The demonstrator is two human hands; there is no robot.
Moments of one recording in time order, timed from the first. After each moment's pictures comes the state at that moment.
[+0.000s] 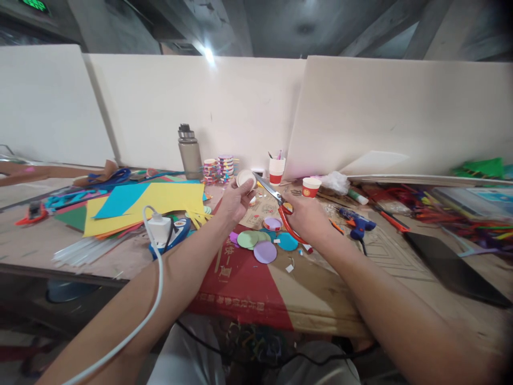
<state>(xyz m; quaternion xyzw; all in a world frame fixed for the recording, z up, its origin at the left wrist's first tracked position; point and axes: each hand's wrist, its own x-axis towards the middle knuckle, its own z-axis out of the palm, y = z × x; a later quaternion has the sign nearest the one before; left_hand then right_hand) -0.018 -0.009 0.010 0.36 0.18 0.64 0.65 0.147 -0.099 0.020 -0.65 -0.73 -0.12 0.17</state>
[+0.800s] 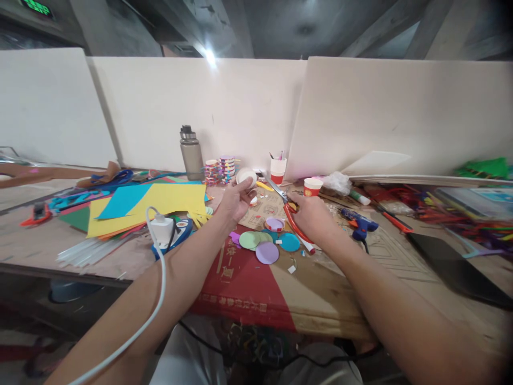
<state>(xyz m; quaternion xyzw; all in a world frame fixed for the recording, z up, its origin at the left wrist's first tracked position) -0.022 -0.004 0.013 0.36 0.16 0.63 0.67 0.154 -0.096 0.021 -0.66 -0.72 -0.09 0.20</state>
